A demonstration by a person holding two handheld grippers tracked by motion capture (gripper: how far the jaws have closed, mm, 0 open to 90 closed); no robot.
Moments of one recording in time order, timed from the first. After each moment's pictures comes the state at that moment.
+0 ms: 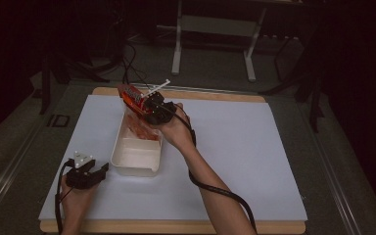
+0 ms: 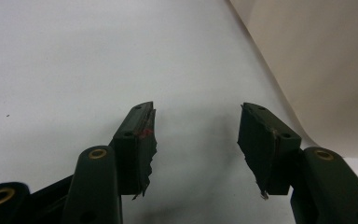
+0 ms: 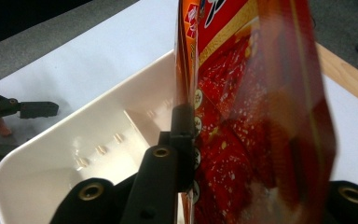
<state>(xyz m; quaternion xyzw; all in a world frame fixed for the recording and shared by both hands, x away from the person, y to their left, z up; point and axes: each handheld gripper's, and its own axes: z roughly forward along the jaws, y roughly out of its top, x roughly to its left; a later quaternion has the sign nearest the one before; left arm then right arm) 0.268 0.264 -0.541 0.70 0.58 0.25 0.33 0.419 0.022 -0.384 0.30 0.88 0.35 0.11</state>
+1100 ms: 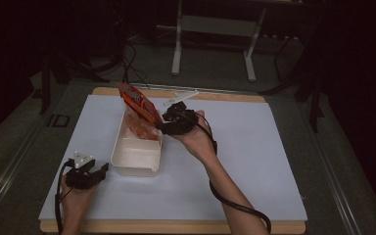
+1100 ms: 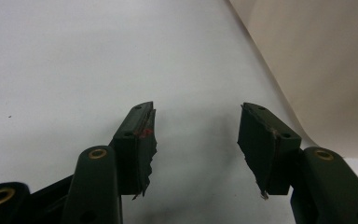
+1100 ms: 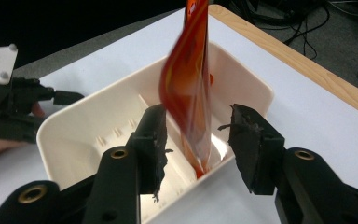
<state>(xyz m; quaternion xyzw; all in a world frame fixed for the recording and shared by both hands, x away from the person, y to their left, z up) 0.267 0.263 -0.540 0.70 0.58 0.25 0.33 0.384 -0.041 -0.377 0.28 0.86 0.42 0.11</state>
